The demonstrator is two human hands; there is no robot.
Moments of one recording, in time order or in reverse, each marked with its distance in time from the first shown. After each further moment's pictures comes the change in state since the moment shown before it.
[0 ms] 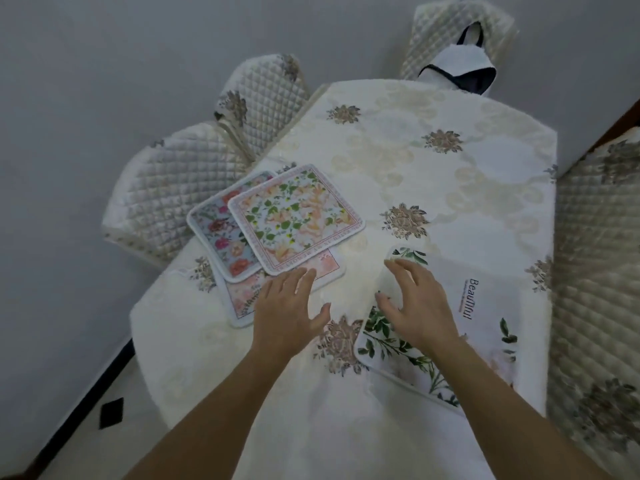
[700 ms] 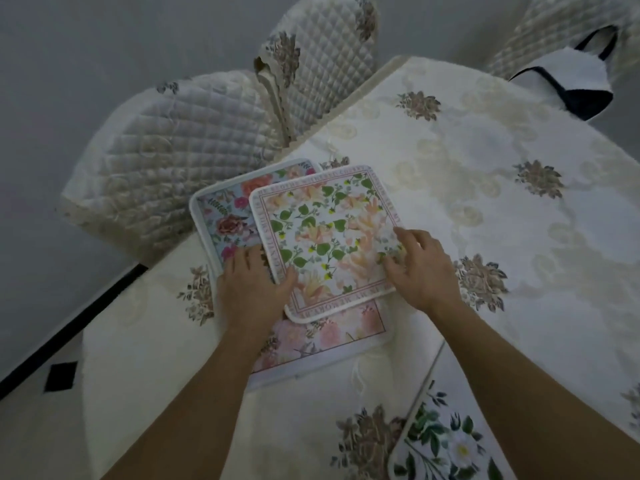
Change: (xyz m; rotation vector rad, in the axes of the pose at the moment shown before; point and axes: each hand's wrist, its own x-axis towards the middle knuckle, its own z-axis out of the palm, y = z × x) left_hand 0.123 -0.150 0.087 -0.133 0.086 -0.605; right_hand 0.242 -0.036 0.086 -0.172 -0.132 -0.049
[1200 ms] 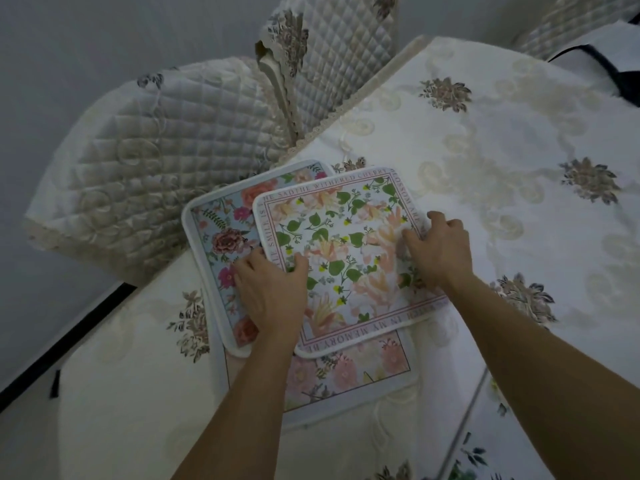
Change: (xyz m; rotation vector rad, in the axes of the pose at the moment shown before) left_hand 0.051 0.039 0.031 -0.284 -0.001 -0.471; right_hand 0.099 0.006 0.030 0.135 -0.028 0.321
